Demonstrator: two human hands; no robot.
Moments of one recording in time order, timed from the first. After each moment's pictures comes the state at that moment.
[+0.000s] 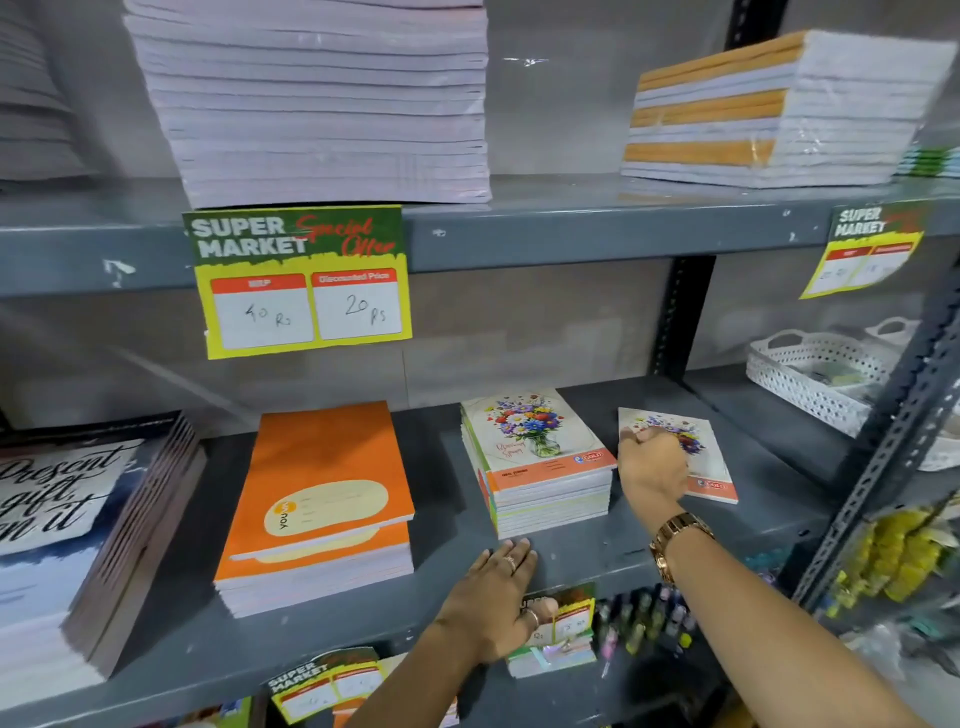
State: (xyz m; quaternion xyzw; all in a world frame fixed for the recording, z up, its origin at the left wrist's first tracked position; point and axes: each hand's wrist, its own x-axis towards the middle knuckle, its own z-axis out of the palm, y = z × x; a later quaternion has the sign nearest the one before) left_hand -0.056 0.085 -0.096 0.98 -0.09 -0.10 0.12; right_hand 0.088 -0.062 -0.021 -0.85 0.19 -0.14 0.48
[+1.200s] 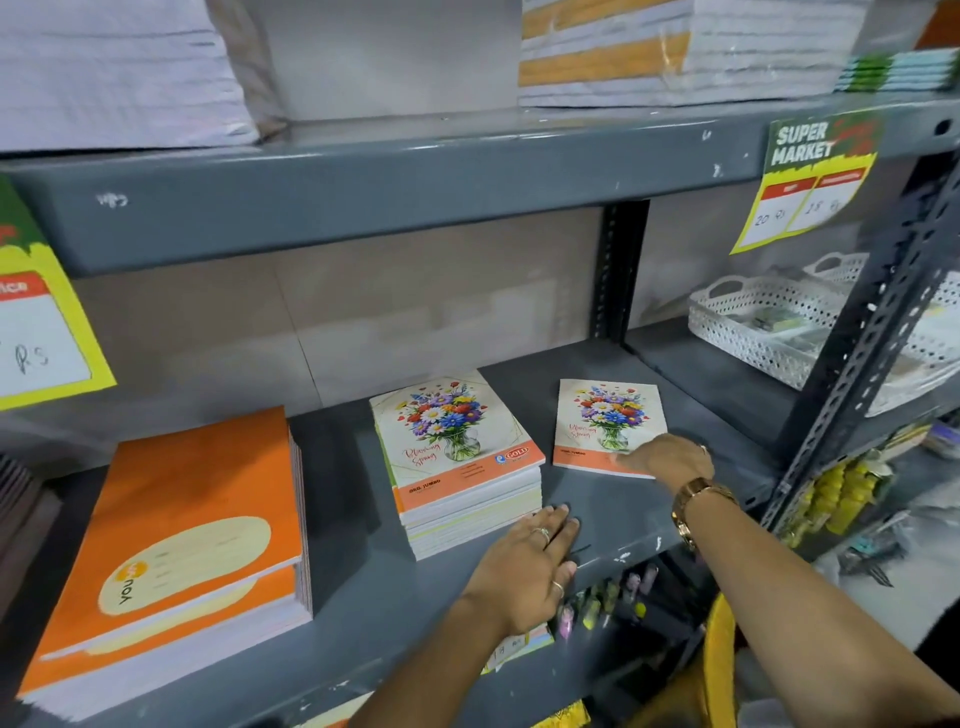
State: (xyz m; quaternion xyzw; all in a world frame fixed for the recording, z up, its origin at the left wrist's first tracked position) left_hand 0.033 0.005 -0.113 0.97 -0.22 -0.03 0.11; right_hand 0.164 -0.169 -0.059 -0.95 0.22 0.11 0.21
